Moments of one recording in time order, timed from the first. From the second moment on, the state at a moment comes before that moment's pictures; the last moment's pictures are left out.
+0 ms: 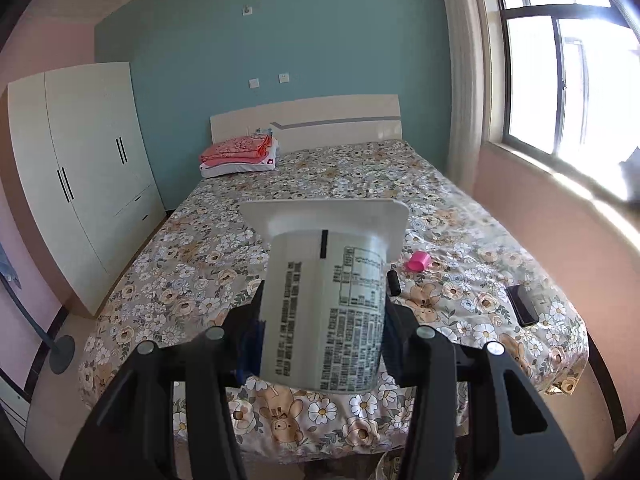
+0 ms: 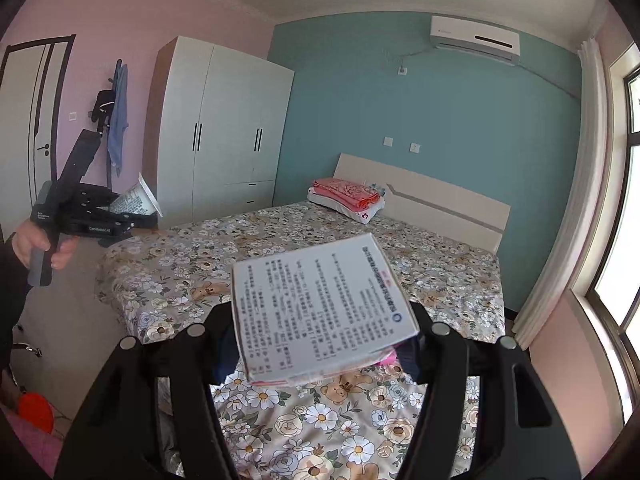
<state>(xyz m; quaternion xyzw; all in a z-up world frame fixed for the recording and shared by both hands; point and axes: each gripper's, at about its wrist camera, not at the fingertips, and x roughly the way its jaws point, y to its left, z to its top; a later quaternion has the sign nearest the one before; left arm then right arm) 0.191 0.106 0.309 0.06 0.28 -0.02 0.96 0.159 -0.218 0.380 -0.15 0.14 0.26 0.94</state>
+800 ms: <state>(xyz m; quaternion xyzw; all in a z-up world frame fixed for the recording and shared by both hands) 0.106 0.072 0.062 0.07 0.42 -0.16 0.89 0.095 -0.215 0.151 -0.14 0.27 0.31 0.90</state>
